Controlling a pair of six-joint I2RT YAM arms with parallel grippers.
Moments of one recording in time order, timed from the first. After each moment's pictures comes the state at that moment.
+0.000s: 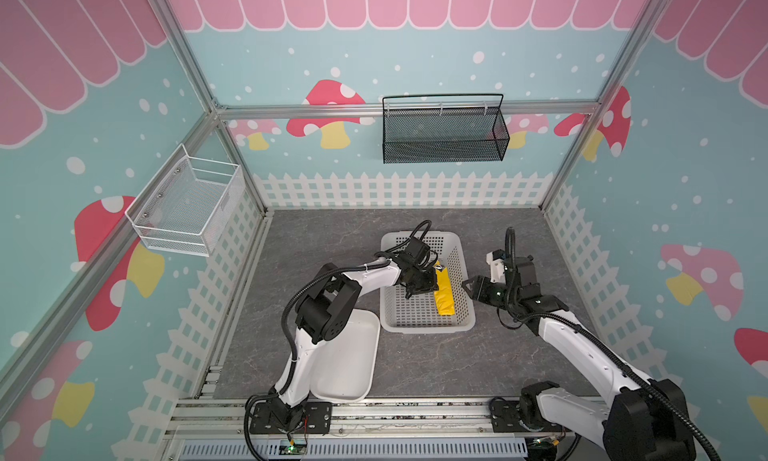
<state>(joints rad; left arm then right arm) -0.69 2.21 1.58 -0.36 0.42 -0.74 0.24 1.12 0.69 -0.30 -0.31 0.53</state>
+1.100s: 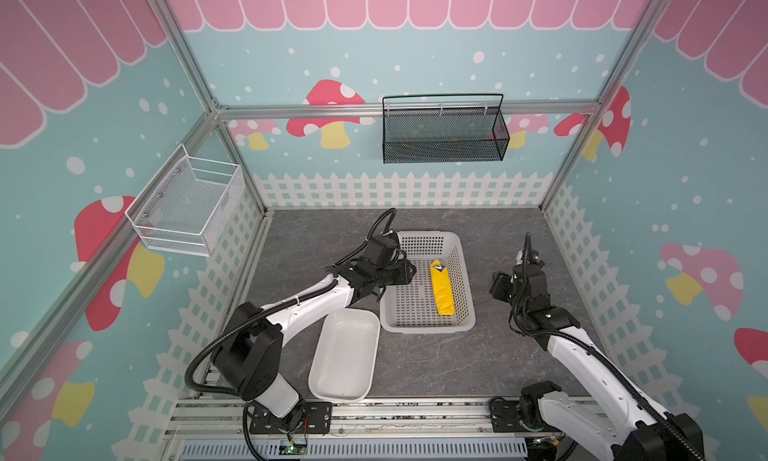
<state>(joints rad) -0.63 1.54 1.09 -0.20 0.12 -0.61 0.24 0.96 0.61 -0.25 0.32 0.41</state>
